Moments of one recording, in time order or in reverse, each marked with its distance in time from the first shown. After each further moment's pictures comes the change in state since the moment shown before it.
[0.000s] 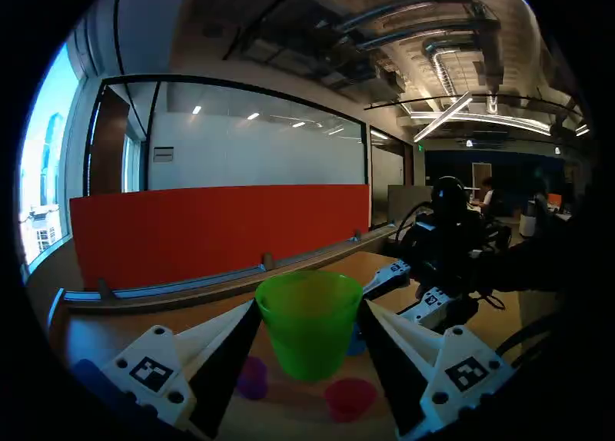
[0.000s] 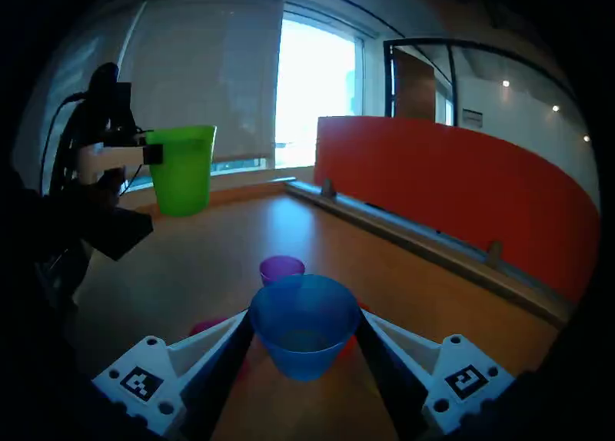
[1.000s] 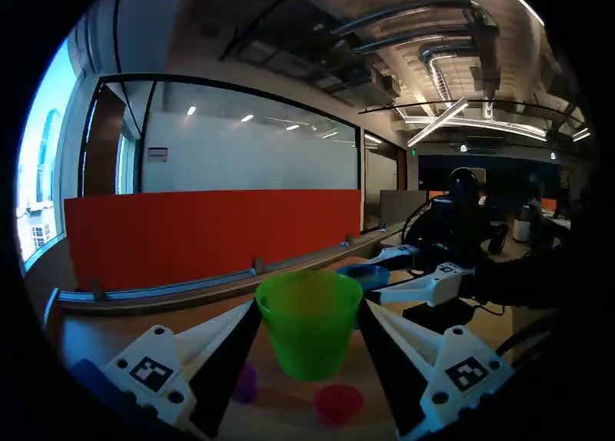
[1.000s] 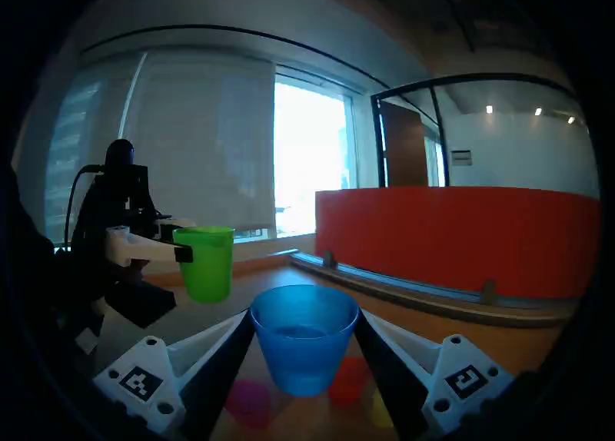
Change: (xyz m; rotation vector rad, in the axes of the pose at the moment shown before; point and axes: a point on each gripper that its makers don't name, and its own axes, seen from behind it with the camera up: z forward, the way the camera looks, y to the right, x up) left arm 0.012 0.012 0.002 -0.033 0.014 -0.014; right arm 0.078 -0.009 -0.037 0.006 0.278 0.057
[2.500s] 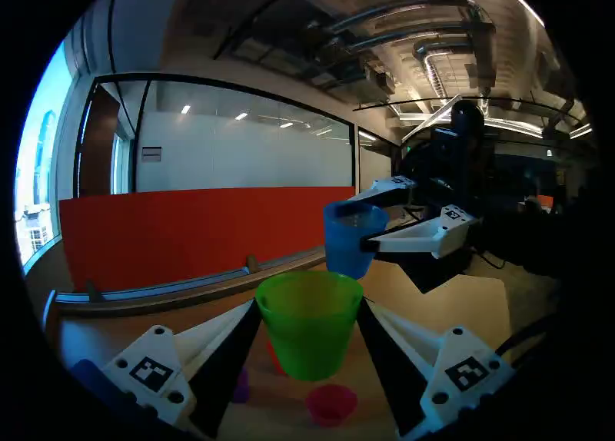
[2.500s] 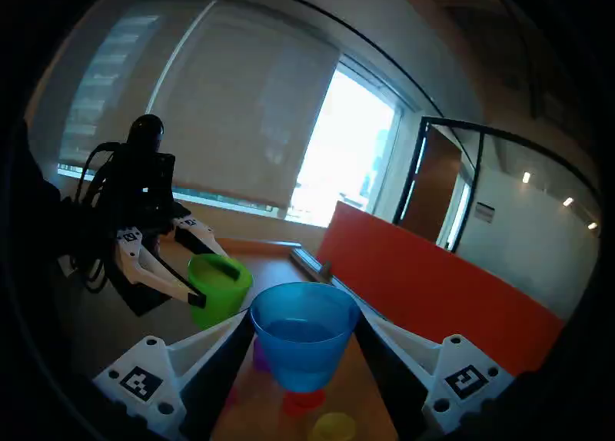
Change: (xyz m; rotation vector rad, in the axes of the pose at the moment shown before) left arm -0.004 0.011 0.003 -0.023 -0.011 0.009; right arm 0.082 -0.005 -0.001 0.057 -0.097 -0.365
